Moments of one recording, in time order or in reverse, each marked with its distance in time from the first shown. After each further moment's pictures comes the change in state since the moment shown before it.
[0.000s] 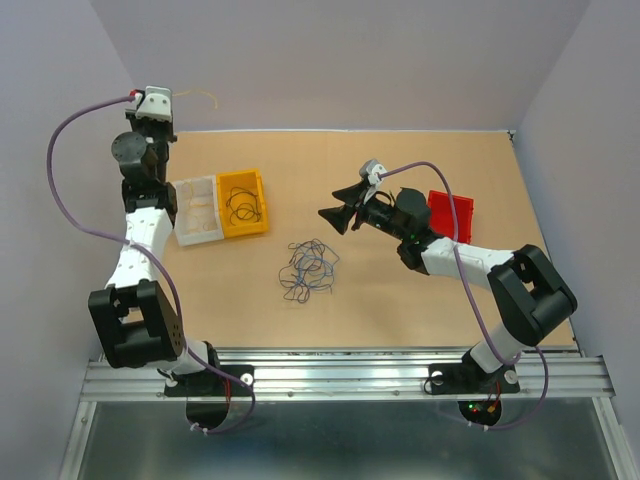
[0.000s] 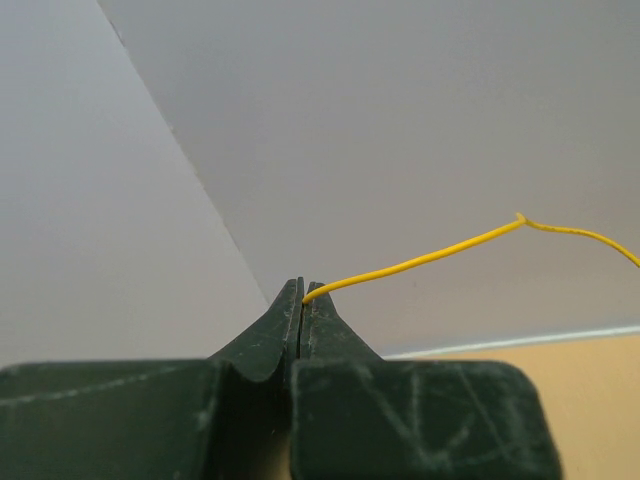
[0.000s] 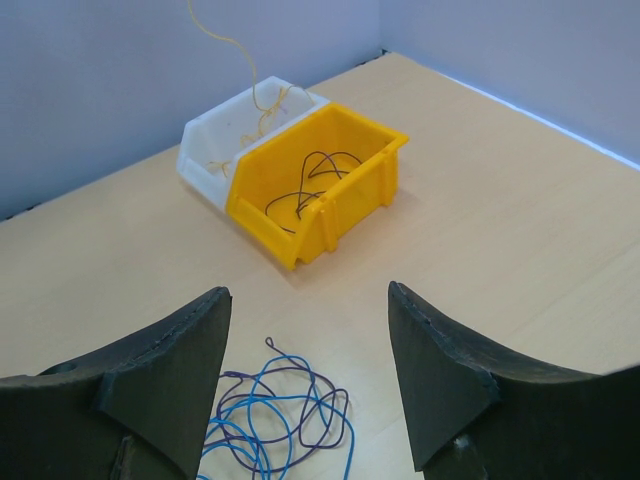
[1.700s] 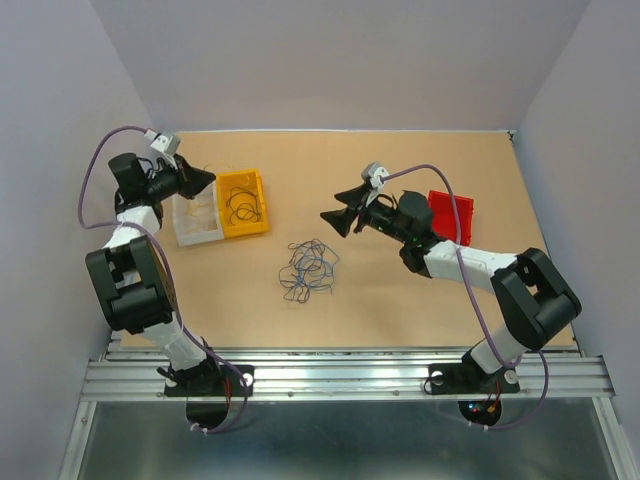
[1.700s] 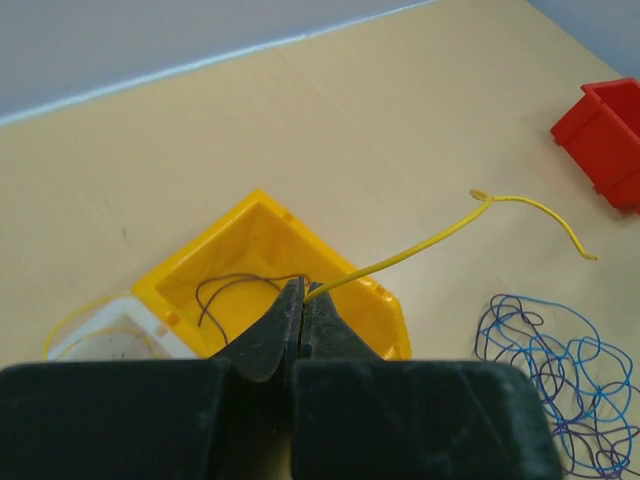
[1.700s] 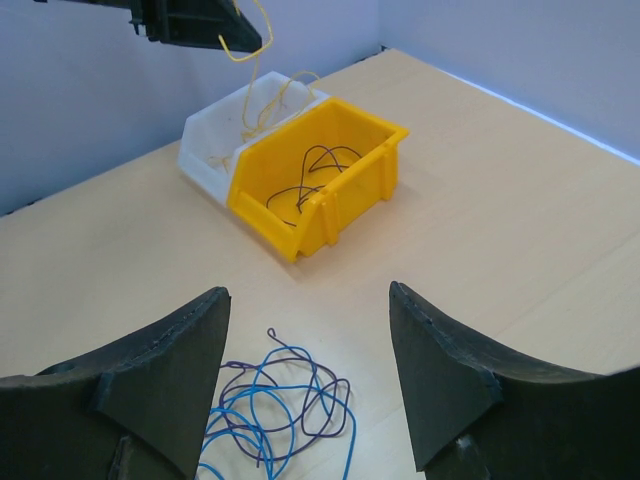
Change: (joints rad) left arm 0.155 0.208 -0.094 -0.329 0.937 -0.245; right arm 0.000 -0.027 -0.032 0.000 0.004 -0.005
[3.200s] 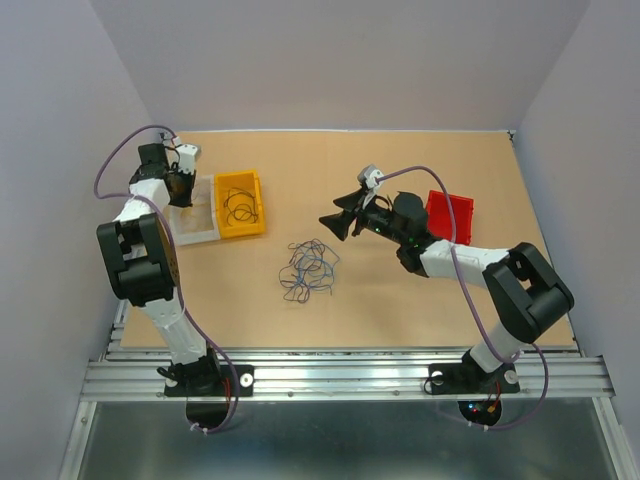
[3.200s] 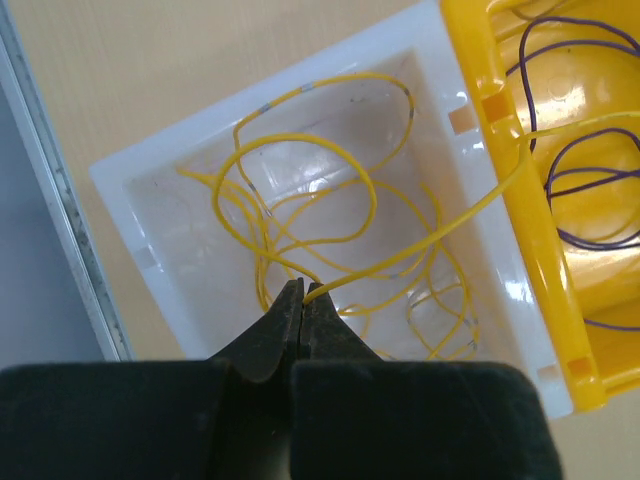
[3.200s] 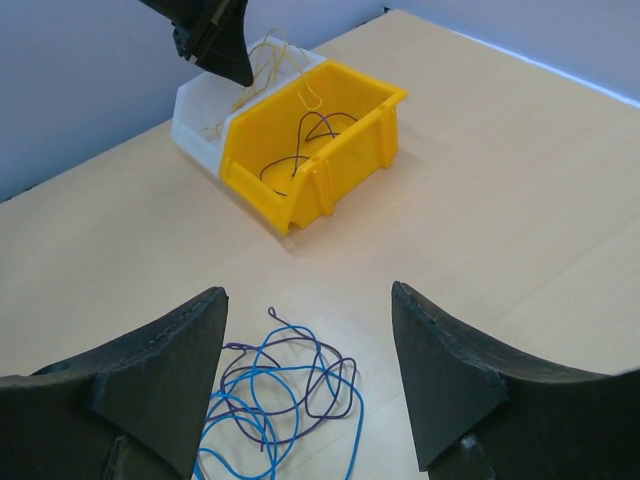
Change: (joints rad) left arm -0.062 0.236 0.298 -0.672 -0.832 0.413; right arm 0.000 0.048 0.001 -0.006 -0.017 0.023
